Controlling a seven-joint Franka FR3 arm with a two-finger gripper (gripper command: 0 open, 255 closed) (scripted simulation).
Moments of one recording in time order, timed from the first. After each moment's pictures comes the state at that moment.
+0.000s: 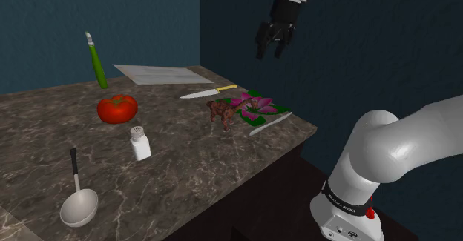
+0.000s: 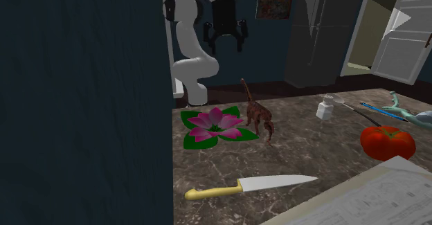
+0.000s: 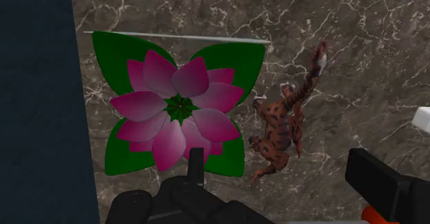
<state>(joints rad) -0.02 -0.77 -0.03 -2.29 0.02 1.68 0.14</state>
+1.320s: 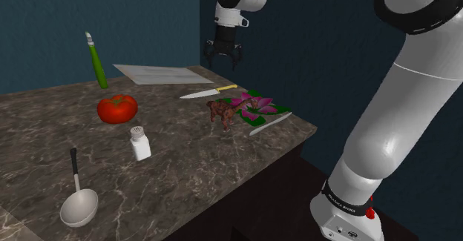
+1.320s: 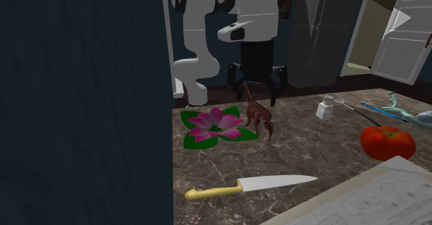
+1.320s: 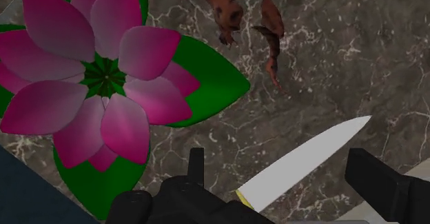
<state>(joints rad) -0.18 -0.03 0.07 -1.84 0.08 1.83 0.88</state>
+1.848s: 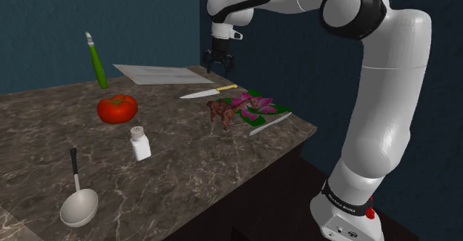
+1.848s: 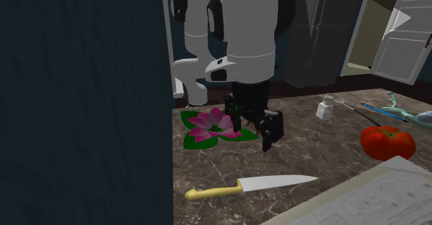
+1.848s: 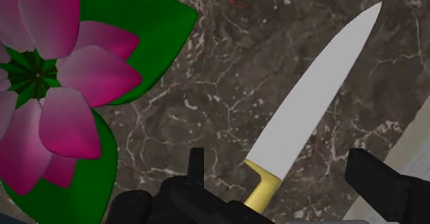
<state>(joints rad) -0.22 0.26 0.02 -1.60 0.11 1.82 1.14</state>
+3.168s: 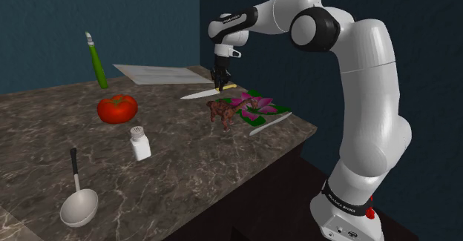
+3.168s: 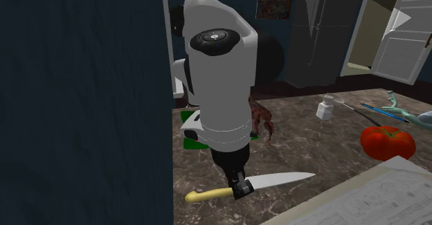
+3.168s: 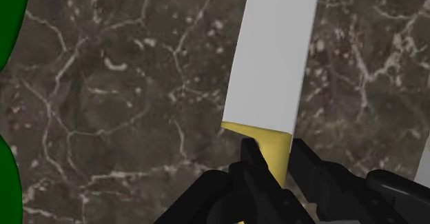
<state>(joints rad) -0.26 0.52 -0.03 -1.45 0.18 1.87 1.33</state>
